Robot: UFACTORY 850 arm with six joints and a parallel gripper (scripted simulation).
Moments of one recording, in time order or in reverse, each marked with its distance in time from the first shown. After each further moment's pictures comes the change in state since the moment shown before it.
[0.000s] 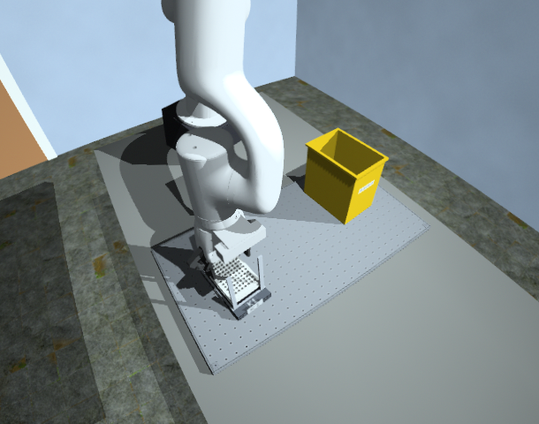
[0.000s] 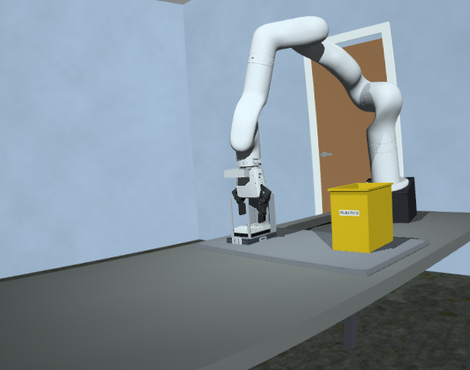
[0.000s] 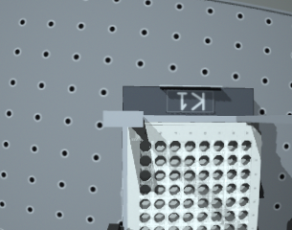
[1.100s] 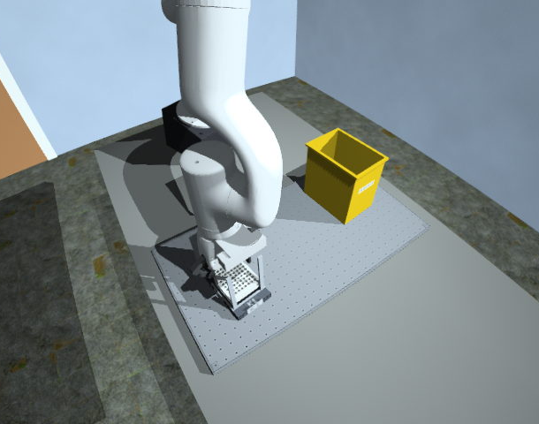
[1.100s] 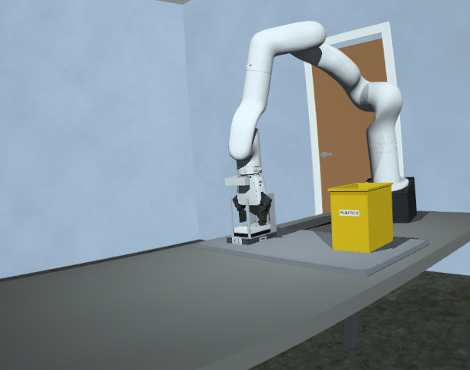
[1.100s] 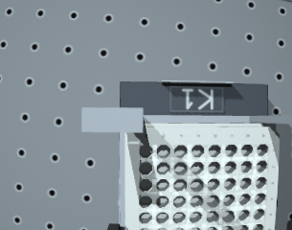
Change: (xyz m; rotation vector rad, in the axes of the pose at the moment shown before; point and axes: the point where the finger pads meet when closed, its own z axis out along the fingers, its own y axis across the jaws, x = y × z) arm 0.000 0.000 0.026 0.000 0.001 0.000
